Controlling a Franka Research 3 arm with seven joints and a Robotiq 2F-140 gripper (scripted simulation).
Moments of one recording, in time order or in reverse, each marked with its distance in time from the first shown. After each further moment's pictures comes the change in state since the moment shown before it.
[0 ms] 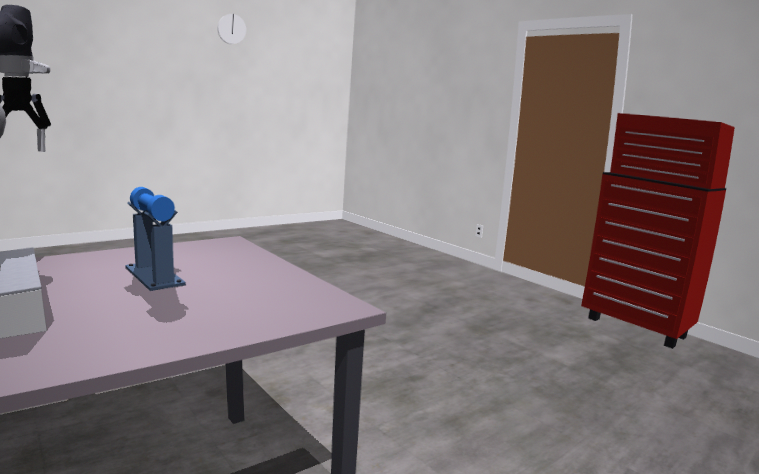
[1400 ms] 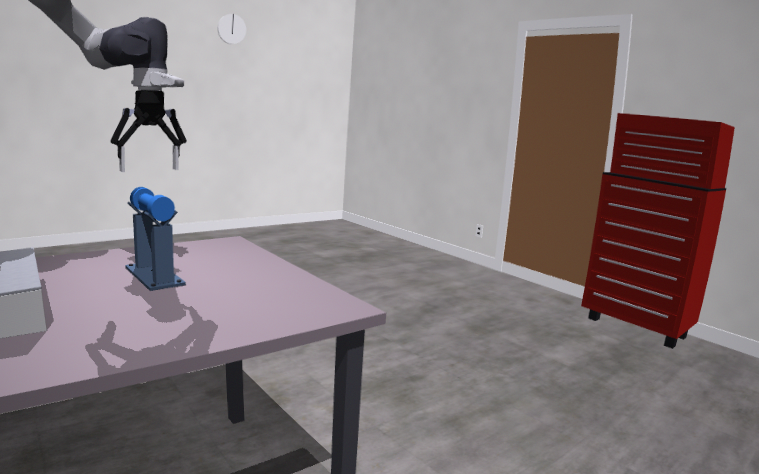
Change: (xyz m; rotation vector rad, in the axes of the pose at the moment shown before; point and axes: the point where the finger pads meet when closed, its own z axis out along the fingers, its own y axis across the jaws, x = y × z) arm 0.362 -0.152 0.026 -0.019 0.049 0.523
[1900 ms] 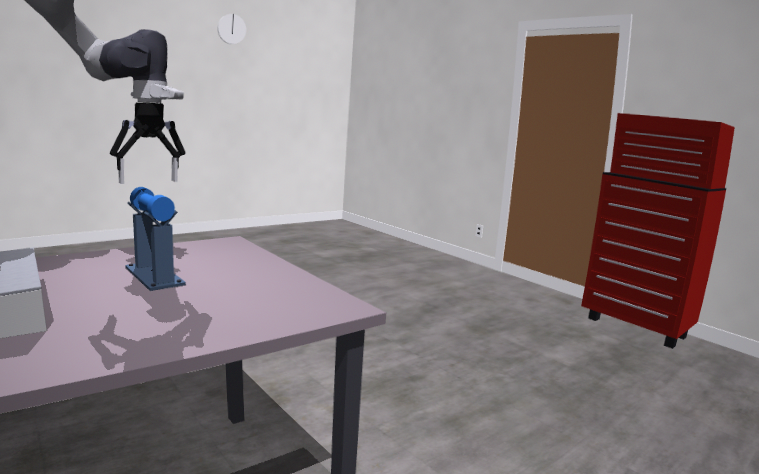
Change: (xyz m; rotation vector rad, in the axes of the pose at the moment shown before) arm 0.001 0.003 0.031 -0.013 0.003 -0.011
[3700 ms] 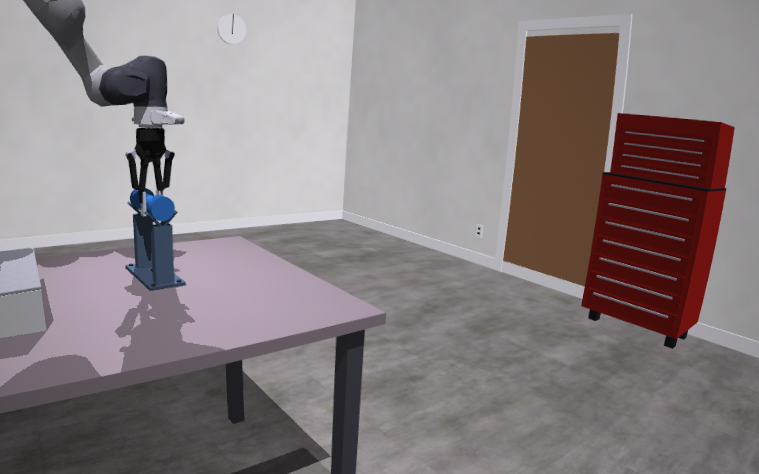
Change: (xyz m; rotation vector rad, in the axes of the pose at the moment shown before) arm -0.002 -0.008 0.066 0.015 -0.004 -0.010
